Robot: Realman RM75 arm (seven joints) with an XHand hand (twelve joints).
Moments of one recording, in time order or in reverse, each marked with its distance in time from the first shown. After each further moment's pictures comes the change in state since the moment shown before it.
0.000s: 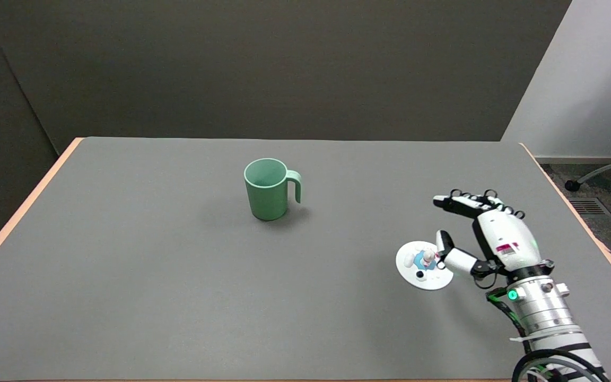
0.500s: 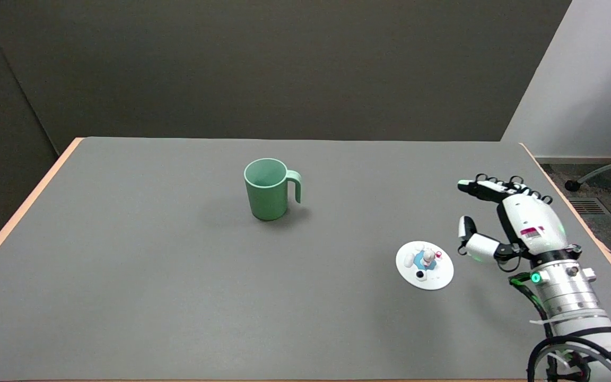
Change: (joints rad) arm 0.028 0.069 0.041 -0.037 -0.011 0.077 0.052
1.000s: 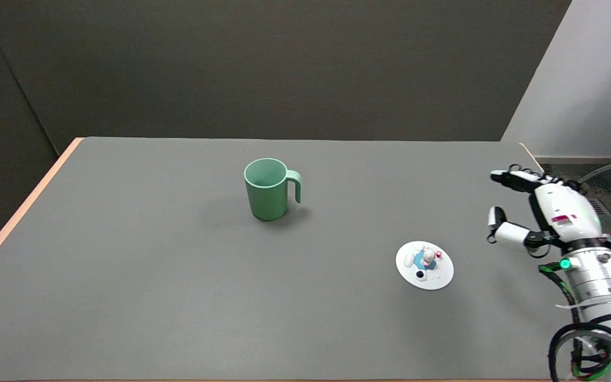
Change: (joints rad) arm 0.028 0.107 0.054 0.022 -0.015 0.097 0.054
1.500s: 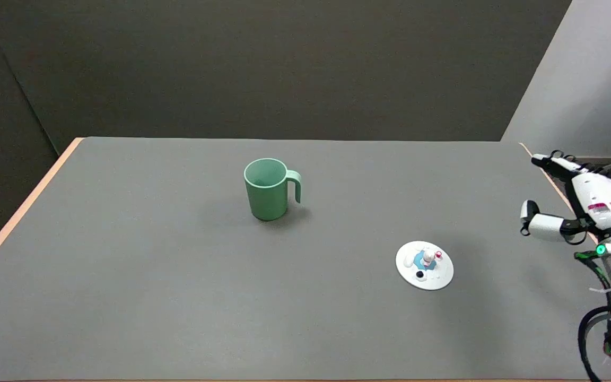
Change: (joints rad) arm 0.024 0.178 0.048 0.112 0.033 0.064 -0.004
